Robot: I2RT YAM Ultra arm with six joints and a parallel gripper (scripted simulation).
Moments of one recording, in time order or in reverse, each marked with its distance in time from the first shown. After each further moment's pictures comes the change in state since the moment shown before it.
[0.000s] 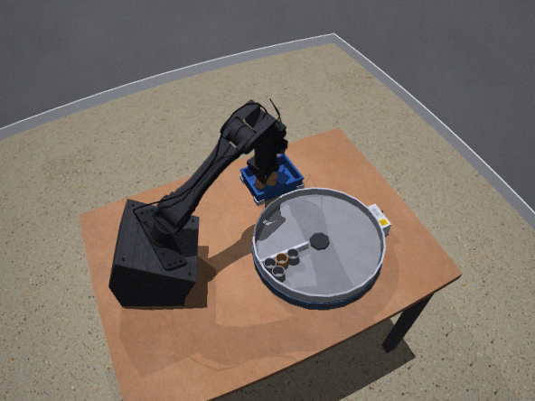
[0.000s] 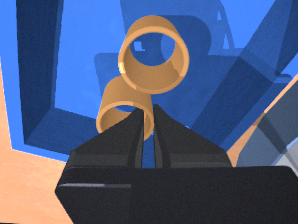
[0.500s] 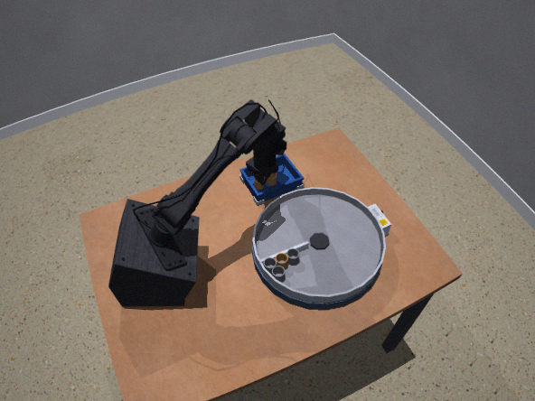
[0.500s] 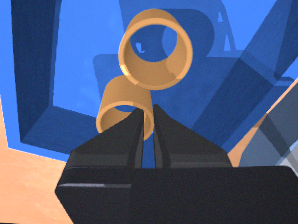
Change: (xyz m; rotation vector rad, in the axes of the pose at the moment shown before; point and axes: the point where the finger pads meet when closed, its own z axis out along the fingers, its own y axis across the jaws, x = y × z) arm 0.004 0.001 0.003 0.000 -0.002 0.000
